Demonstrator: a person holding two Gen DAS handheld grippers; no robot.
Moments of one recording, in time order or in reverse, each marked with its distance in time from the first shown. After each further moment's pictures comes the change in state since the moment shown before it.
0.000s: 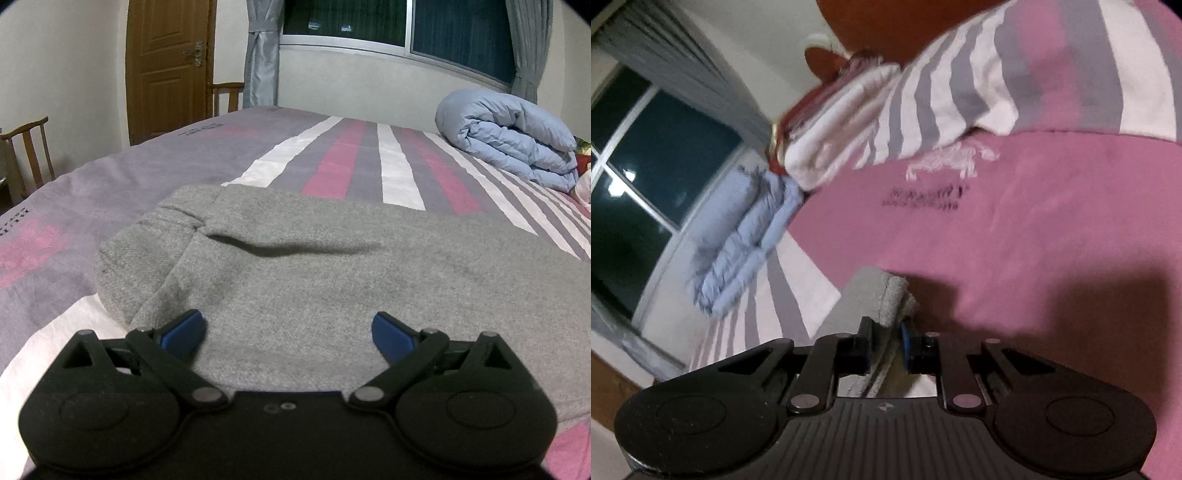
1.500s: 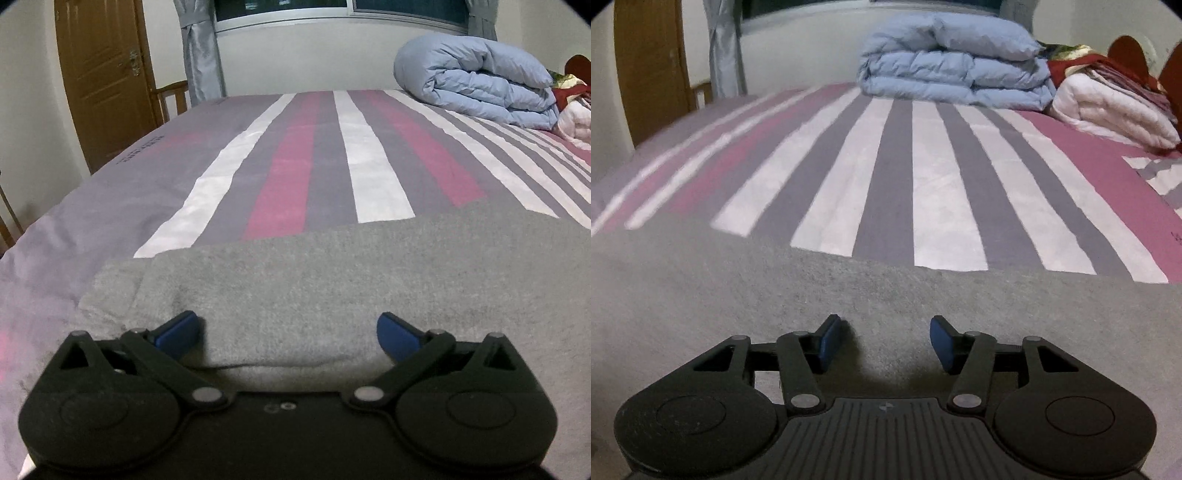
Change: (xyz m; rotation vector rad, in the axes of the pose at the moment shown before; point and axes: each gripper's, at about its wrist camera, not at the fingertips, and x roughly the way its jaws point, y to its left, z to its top) left arm 0.055 -0.033 0.053 0.216 0.081 -0.037; right arm 0.117 0.244 -0.246 -0.963 0.330 0.060
